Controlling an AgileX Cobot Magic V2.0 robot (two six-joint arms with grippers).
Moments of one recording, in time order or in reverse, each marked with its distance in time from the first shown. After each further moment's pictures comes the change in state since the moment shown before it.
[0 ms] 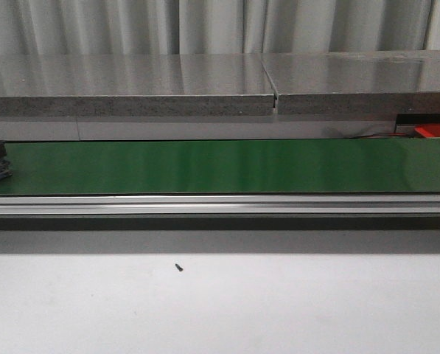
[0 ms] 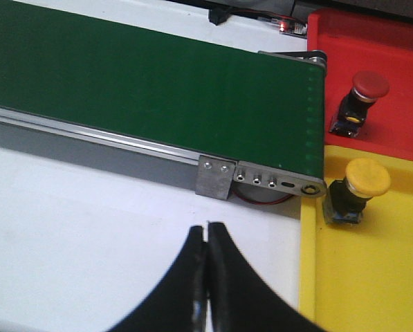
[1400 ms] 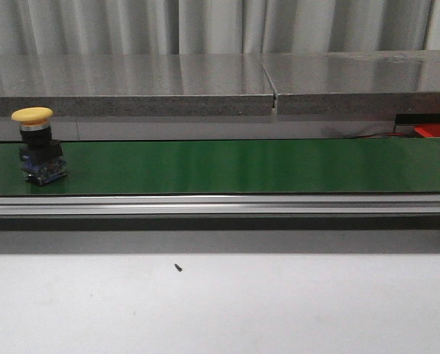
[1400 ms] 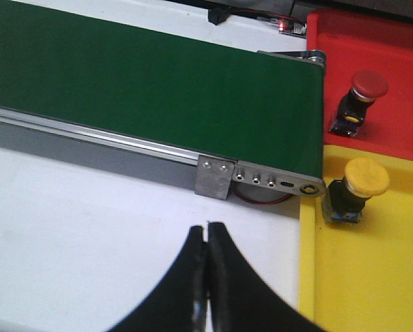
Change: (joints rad) left arm -0.317 -0.137 0.006 -0.035 0.080 0.045; right arm 0.000 0.000 0.000 0.000 0.000 0.000
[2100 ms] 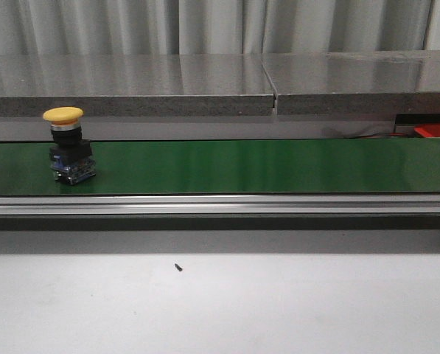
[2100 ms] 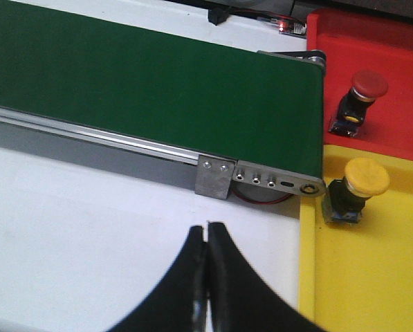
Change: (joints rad) left arm -0.203 -0.319 0.059 -0.012 -0.106 0.046; right arm 0.000 0.000 0.000 0.000 0.000 0.000
